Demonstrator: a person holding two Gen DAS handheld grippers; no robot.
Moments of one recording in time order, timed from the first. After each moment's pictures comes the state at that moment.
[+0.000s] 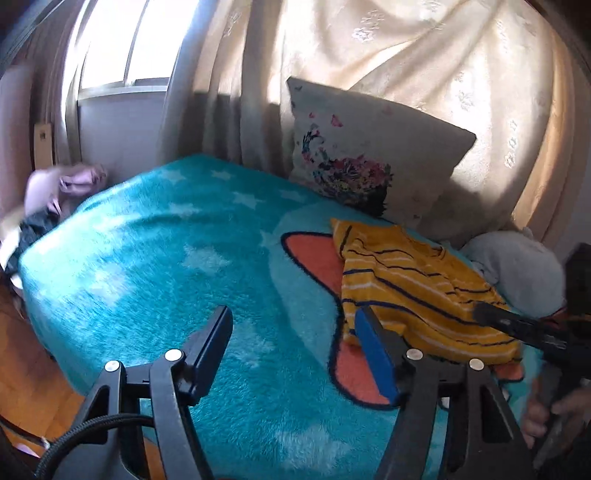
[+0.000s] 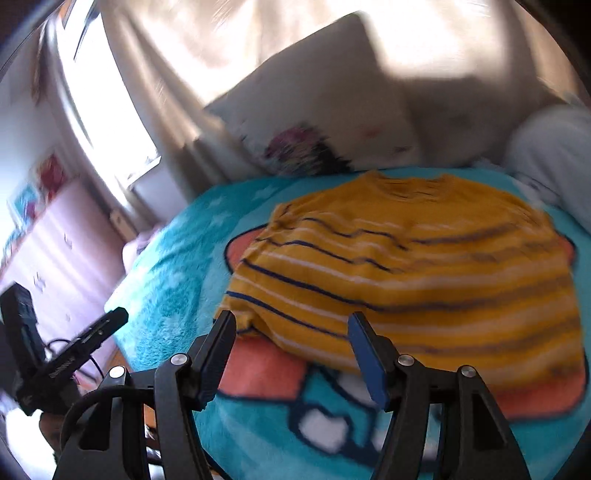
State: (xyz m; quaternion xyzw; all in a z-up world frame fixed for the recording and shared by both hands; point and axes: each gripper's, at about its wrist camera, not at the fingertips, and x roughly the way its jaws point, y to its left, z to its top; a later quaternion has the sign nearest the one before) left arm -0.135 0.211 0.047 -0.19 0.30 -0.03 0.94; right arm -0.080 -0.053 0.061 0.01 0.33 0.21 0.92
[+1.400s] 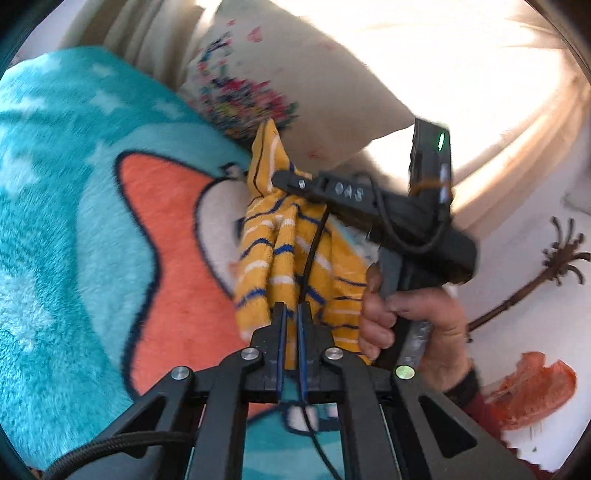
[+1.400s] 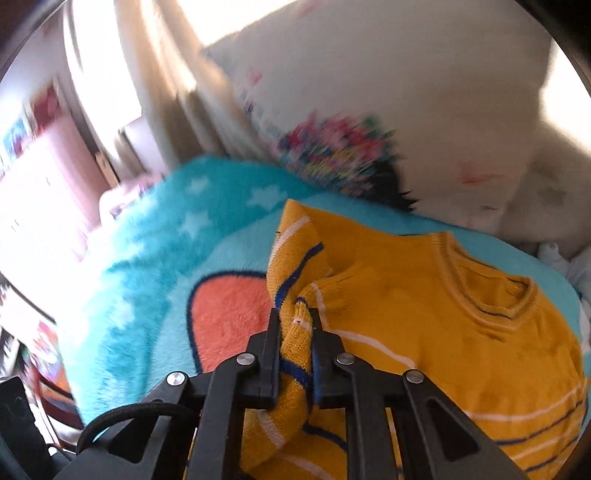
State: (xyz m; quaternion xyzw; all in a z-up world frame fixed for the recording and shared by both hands) left arm -0.059 0.148 0.041 -0.35 0.35 -0.26 0.83; right arm 0.050 -0.020 0.089 -0.05 0.35 0.21 0.91
